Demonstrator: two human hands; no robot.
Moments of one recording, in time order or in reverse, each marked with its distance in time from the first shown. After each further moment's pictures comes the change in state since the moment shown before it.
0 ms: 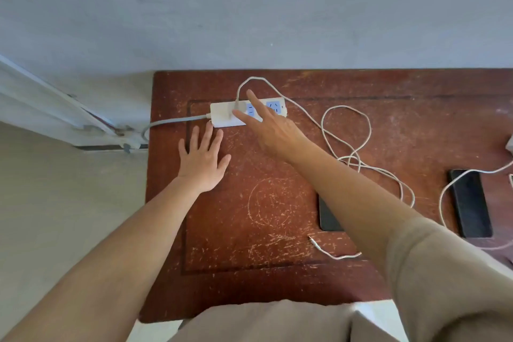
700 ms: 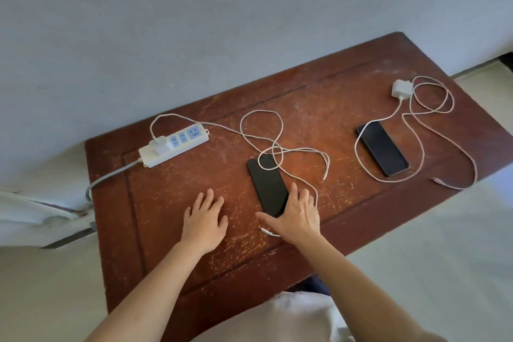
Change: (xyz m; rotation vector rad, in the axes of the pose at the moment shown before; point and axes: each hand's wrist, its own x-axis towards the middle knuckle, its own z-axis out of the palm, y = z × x) left_hand -0.086 0.116 0.032 0.000 -0.139 0.237; right_hand -0.251 -0.008 0.081 0.436 0.003 1.063
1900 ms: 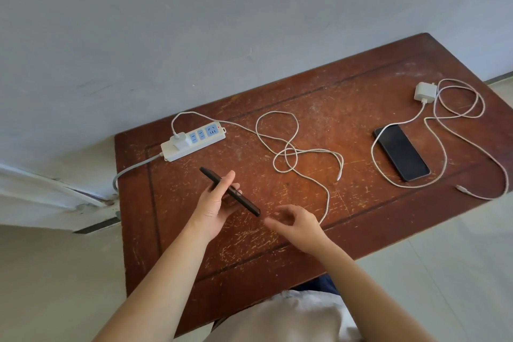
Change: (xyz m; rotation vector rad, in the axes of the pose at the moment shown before) left_hand -0.024 0.029 -0.057 -1.841 0.017 -0.327; right_hand -0.021 0.009 -0.009 0.518 -0.351 -0.204
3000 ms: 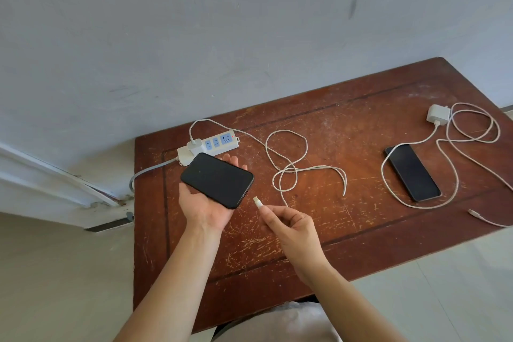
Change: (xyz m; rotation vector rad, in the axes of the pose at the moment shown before) left_hand -0.048 0.045 0.023 -0.889 -0.222 0.120; right_hand -0.061 -0.090 0.002 0.797 0.100 -0.154
